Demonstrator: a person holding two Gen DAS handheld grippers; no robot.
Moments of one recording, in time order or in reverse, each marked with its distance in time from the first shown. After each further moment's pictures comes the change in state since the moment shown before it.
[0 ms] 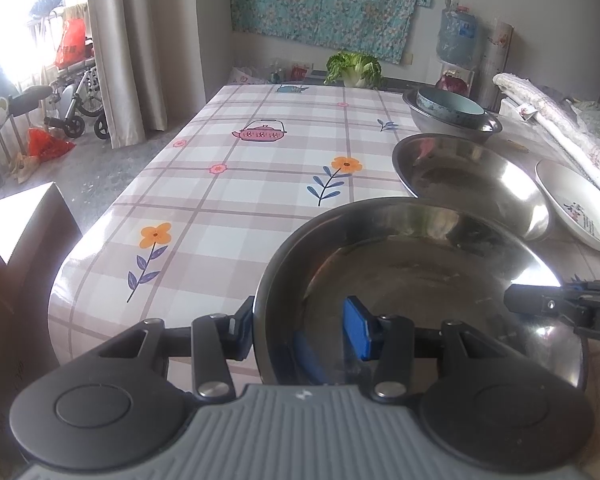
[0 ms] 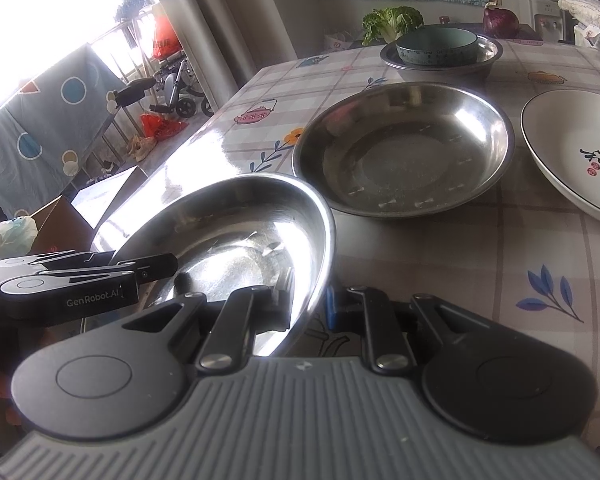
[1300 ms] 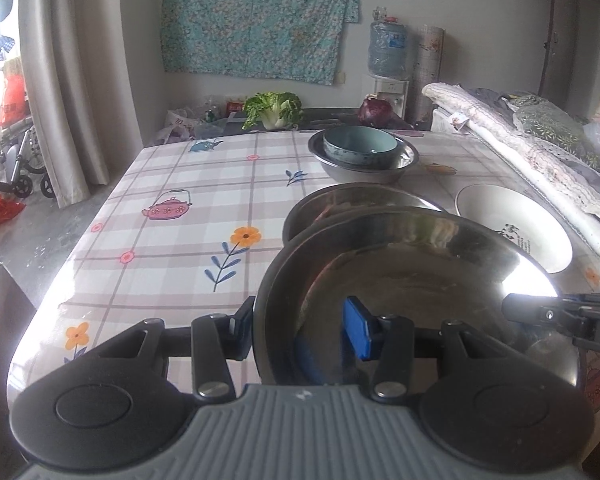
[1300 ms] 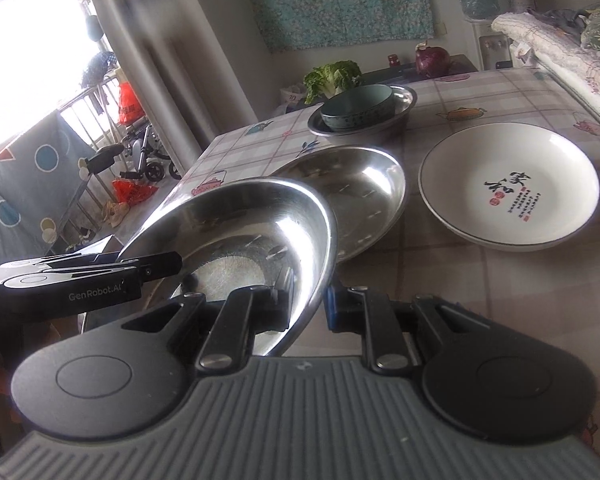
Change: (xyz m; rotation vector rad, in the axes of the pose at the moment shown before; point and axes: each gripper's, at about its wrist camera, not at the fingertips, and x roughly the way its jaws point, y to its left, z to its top) left arm -0.004 -0.073 0.050 0.154 -0.080 -0.134; right arm -0.071 -0.044 0.000 0.126 -0.172 -0.088
